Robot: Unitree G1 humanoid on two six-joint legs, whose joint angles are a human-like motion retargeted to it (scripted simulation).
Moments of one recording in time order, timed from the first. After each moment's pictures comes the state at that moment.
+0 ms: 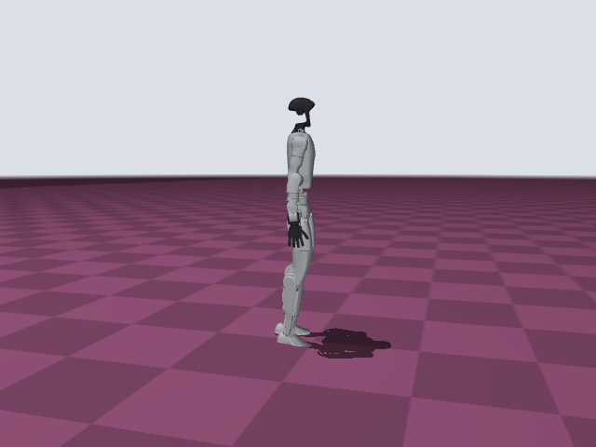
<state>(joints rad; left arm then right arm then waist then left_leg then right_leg) 0.13 0.12 0.13 1.35 0.74 -0.27 -0.23 0.17 -0.12 -0.21 1.44 -0.22 -0.17 0.23 0.11 -0.04 -0.05 0.07 -0.06 0.17 0.01 -0.10 0.05 0.03 -0.01 -0.34 0.00 -0.03 -0.03</state>
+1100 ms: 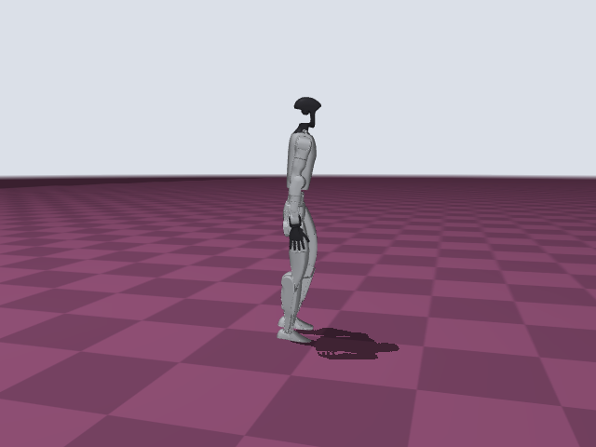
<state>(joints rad) 0.13 0.13 0.14 1.31 0.75 -0.28 -0.15 0.10 -0.14 -0.24 1.46 -0.19 -0.19 0.16 0.12 -0.11 -0.01 -0.28 -0.09 0.24 0.41 -0.13 0.02 -0.09 -0.06 -0.35 0.03 -0.09 -0.08</state>
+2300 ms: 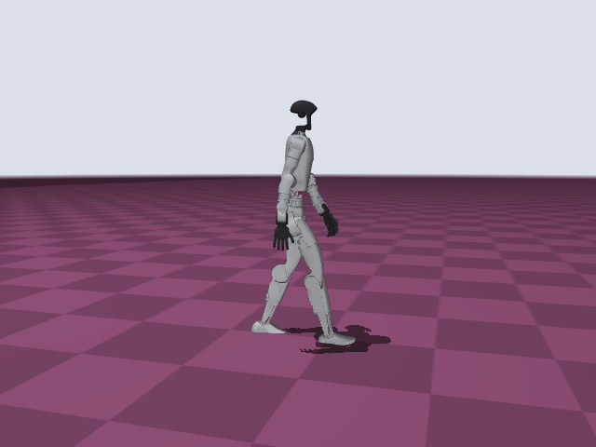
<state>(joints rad) -0.23 0.11 0.06 1.32 0.62 -0.27 -0.15 0.22 -0.14 -0.25 1.43 -0.29 -0.15 0.05 0.00 -0.05 -0.04 0.10 -0.17 -0.04 0.11 -0.25 0.14 -0.48 -0.08 -0.20 0.09 0.04 0.05</state>
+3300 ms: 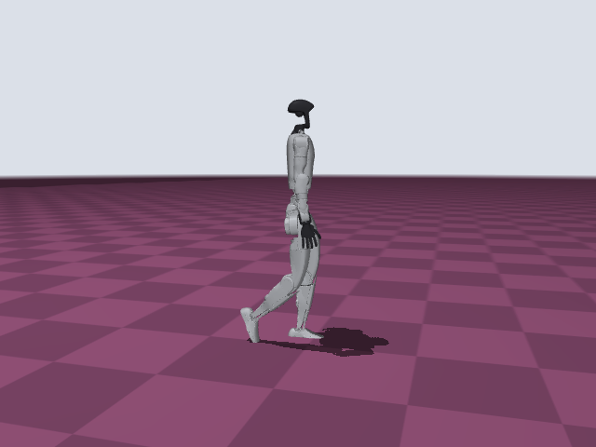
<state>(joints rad) 0.03 0.09 0.20 1.45 0.67 -0.14 -0.11 0.04 -0.10 -0.17 1.47 -0.23 -0.15 0.06 0.21 -0.01 -0.09 -0.20 -0.06 0.00 0.20 -0.10 0.12 -0.03 -0.05 -0.31 0.78 0.25 -0.09</state>
